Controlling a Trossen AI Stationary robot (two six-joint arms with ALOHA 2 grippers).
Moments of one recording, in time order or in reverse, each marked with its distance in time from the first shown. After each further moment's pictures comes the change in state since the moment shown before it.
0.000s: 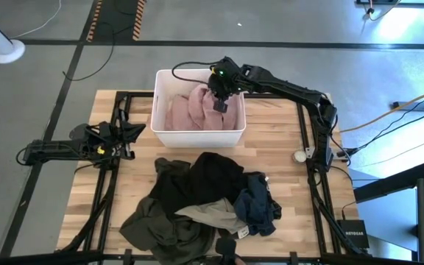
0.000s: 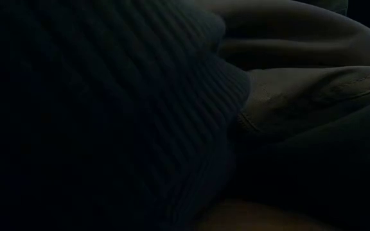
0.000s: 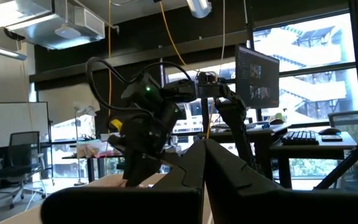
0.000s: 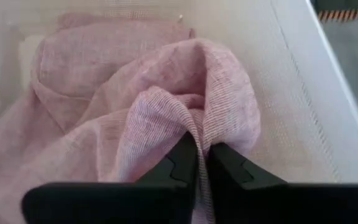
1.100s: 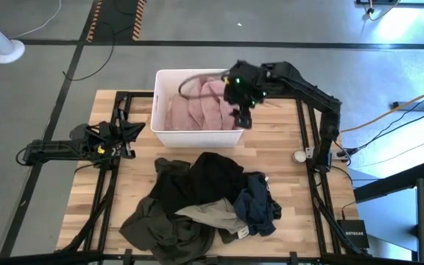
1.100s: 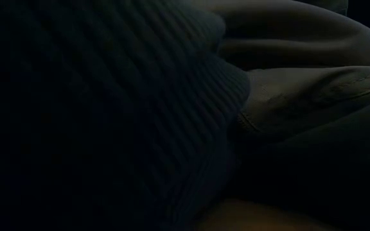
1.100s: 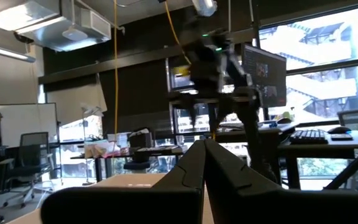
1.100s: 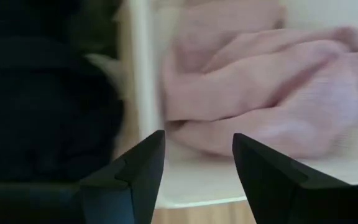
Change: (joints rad) left arm 0.000 0.000 0.000 0.003 -0.029 0.020; right arm 0.215 -0.068 0.439 -0.703 -0.085 0.114
